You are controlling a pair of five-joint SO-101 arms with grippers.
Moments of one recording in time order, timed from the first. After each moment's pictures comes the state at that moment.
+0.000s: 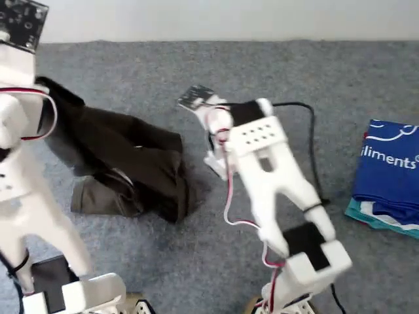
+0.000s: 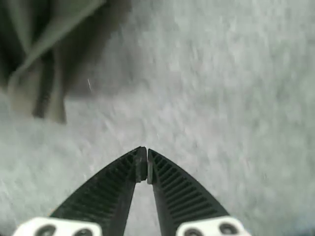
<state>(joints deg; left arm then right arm) -22.4 -7.8 -37.2 99.5 -27.6 -27.2 9.8 -8.5 89.1 20.2</state>
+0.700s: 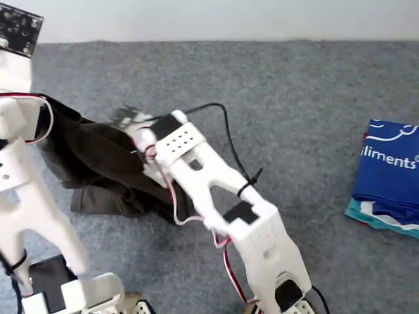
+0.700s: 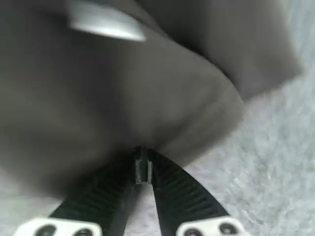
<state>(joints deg) -26.7 -7.8 -31.6 99.5 -27.6 -38.8 41.8 -33.7 86.7 15.5</state>
